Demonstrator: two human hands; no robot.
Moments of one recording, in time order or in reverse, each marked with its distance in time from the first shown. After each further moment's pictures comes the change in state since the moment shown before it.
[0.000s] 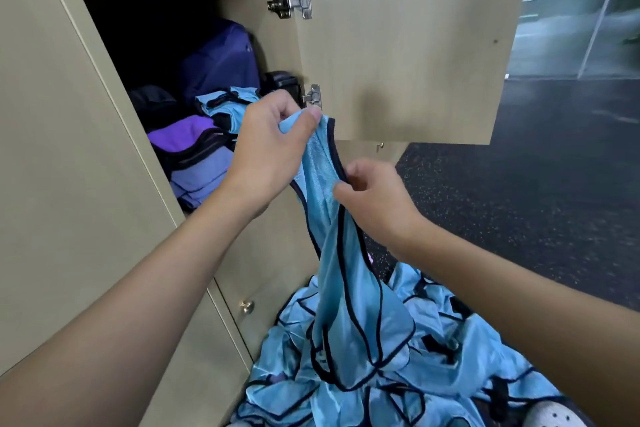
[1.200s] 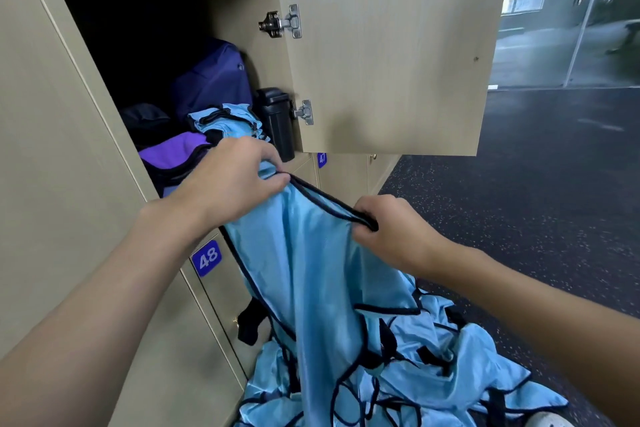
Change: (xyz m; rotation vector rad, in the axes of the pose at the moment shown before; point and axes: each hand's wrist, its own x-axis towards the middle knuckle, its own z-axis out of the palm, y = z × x) left_hand 0.008 -0.017 -0.034 0.692 -0.308 0.111; right_hand -0.011 0.017 -0.038 -0.451 -0.233 -0.086
